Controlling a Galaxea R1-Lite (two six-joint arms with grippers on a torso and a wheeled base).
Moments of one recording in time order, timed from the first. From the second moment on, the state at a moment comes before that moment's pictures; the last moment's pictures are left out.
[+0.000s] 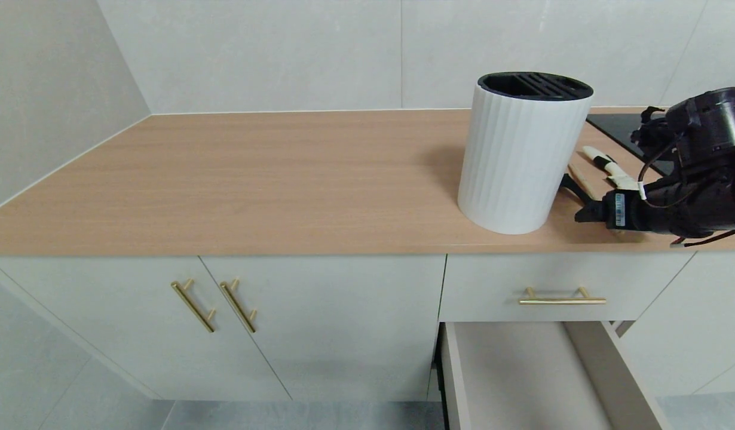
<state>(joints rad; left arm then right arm) 0.00 0.00 0.00 0.00 0.00 0.00 0.21 1.66 -1.29 0.25 -0.28 0.21</state>
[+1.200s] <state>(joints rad) 0.00 0.00 0.00 0.00 0.00 0.00 0.20 1.31 -1.28 0.60 -0.18 0.25</state>
